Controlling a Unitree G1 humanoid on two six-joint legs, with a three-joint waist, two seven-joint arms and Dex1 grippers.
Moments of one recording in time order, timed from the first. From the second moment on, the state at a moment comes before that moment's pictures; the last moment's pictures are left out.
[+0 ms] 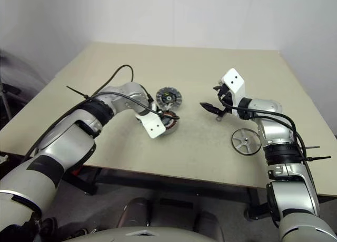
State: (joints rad) left arm -1.22 0.29 -0.74 1.00 0.68 -0.77 -1.11; right arm -0.61 -0.60 0.01 0.35 0.16 0.22 0.92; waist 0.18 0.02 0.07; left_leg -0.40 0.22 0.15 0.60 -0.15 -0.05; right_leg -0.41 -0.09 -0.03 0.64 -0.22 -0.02
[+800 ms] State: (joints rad) left arm -1.27 0.15 -0.76 1.07 0.69 -0.80 -1.03; right arm -0.57 -0.62 -0.03 0.30 0.16 0.22 0.87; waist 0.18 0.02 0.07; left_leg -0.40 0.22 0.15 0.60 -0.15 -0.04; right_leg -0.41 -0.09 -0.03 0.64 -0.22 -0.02
